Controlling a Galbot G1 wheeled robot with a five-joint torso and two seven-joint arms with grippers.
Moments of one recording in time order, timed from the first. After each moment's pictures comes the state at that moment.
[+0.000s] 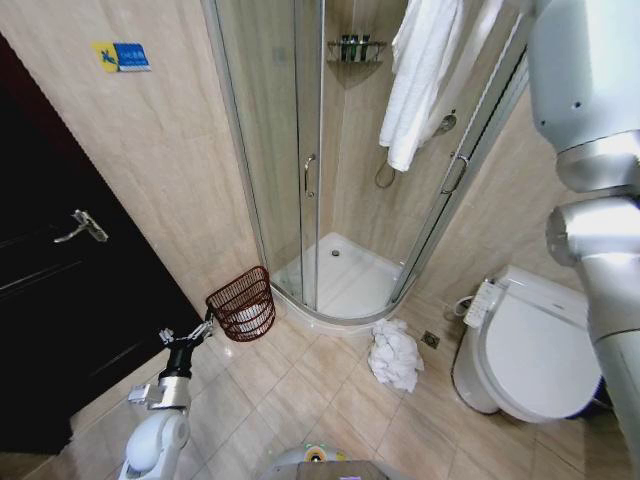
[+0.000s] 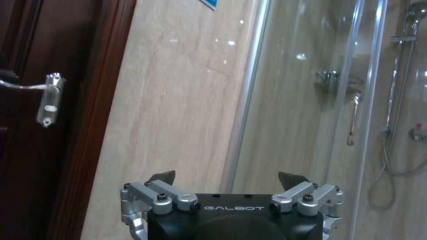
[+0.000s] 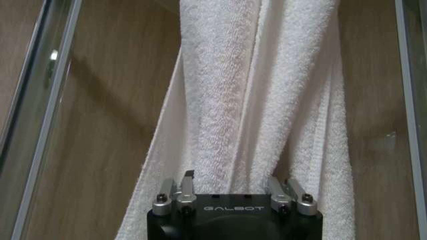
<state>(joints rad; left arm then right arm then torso) 1.56 -1.36 -0.76 -1.91 -0.52 -0.30 0.14 0.72 1.11 -0.07 0.88 0.71 -0.52 -0.01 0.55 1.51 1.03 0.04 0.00</state>
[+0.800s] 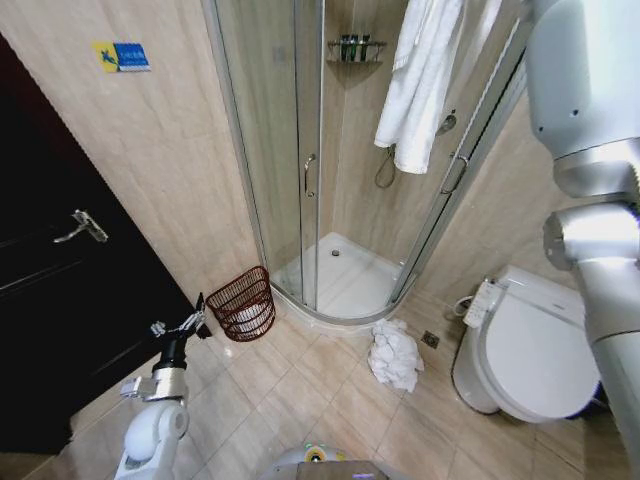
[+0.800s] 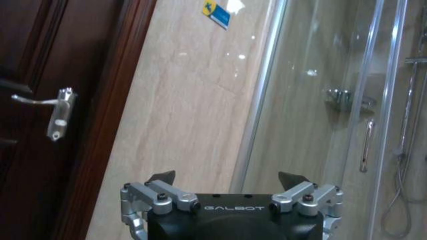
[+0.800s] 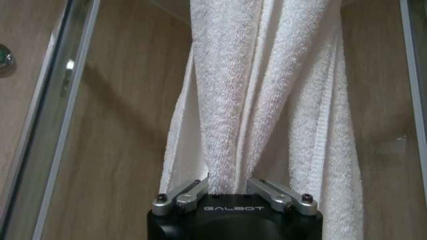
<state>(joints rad) 1.53 -1.36 -0.78 -1.96 -0.56 -0.27 0.10 0.69 1.10 -0.06 0.94 0.73 -0.52 -0.01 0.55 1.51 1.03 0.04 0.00</state>
